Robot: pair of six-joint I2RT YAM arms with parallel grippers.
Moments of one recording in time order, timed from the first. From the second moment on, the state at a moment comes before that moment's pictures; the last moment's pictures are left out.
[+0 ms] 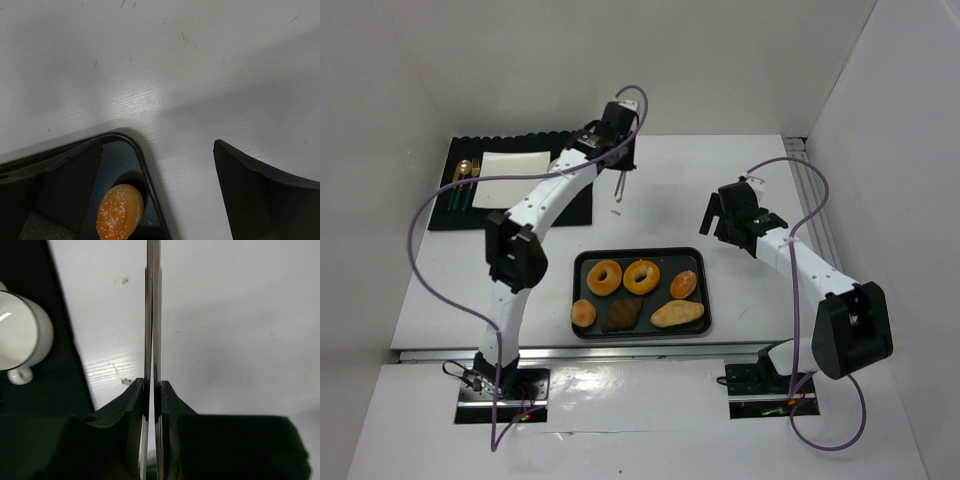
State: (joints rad) left arm -0.50 2.22 2.25 -0.77 -0.19 -0.29; right arm 0.33 1.36 0.95 -0.44 0.31 0.56
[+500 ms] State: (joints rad) left arm -0.78 1.56 1.60 -0.89 -0.19 -0.28; right arm 0.33 1.24 0.95 -0.47 0.34 0.56
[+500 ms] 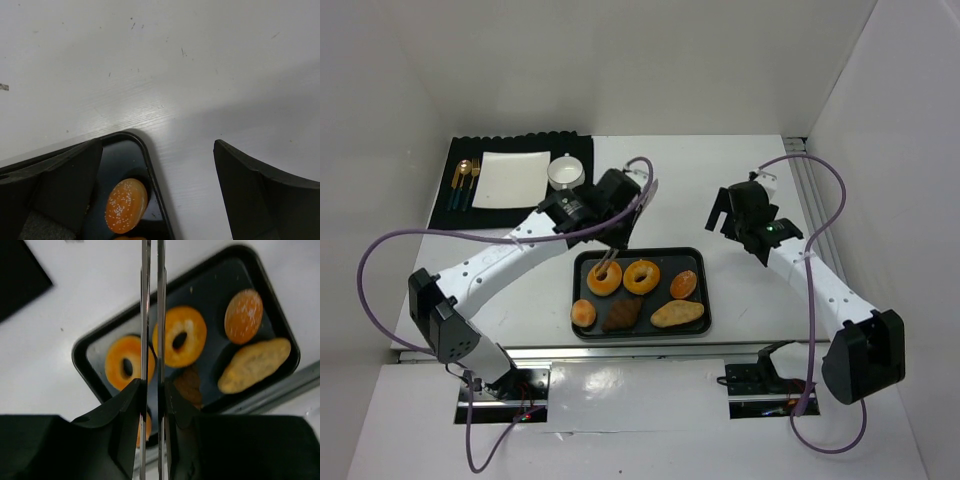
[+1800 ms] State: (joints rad) left arm -1.00 1.69 1.50 -0.90 -0.02 -0.43; right arm 0.33 1.19 0.98 -0.55 0.41 0.54
